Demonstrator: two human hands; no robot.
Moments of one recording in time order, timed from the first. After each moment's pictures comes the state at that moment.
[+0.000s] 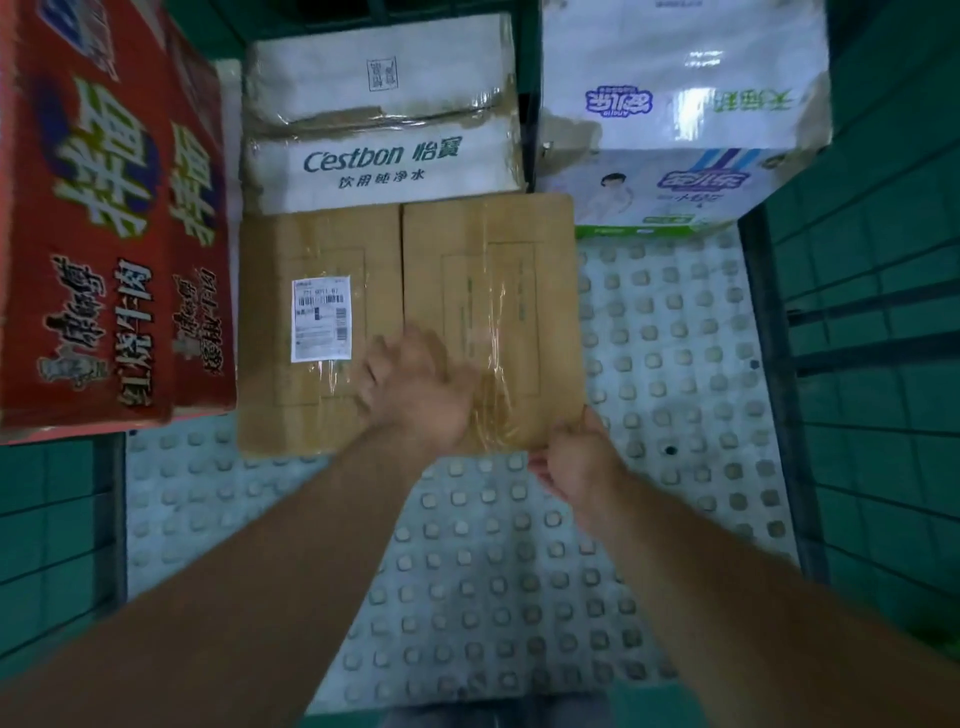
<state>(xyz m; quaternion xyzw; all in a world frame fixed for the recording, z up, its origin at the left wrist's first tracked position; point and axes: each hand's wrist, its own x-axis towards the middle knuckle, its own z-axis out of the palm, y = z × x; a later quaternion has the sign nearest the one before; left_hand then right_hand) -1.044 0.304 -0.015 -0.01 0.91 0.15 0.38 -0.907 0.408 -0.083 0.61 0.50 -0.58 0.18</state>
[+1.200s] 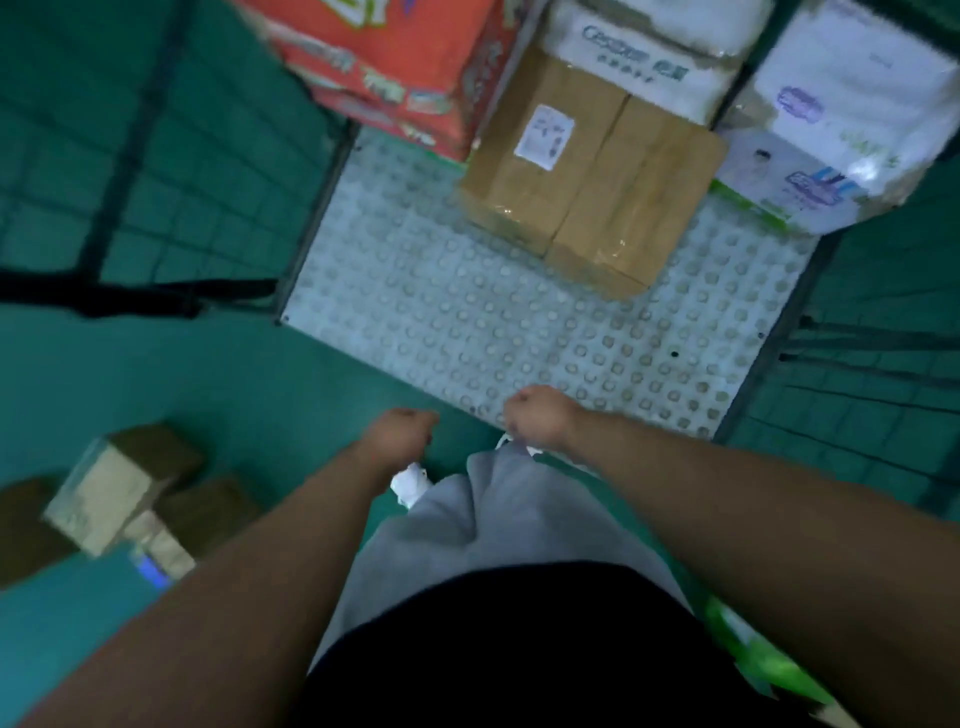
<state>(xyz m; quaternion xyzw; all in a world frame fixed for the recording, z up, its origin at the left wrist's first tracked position) -0.727 0.049 0.238 -0.41 0.70 0.38 0.46 -0.757 0.244 0.211 0.18 0.72 -0.36 0.57</state>
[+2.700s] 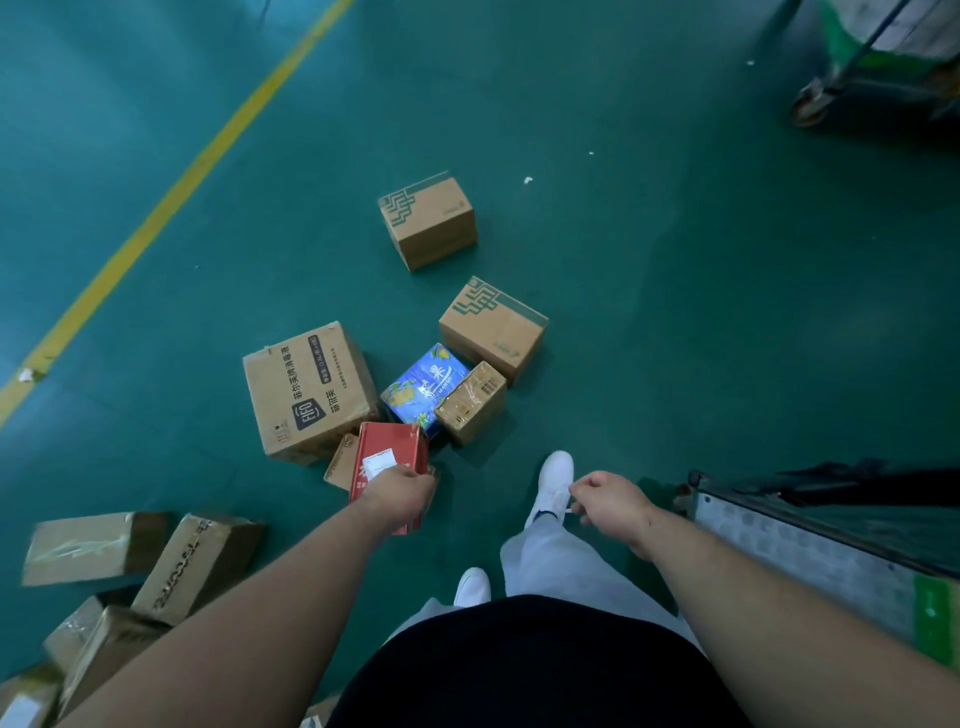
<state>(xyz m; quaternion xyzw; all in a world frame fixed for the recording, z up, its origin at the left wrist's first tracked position) -0.214 -0.441 0.308 -0.75 0.39 0.53 0.06 -0.501 -0.395 0.298 -0.30 0.77 -0.02 0.56</state>
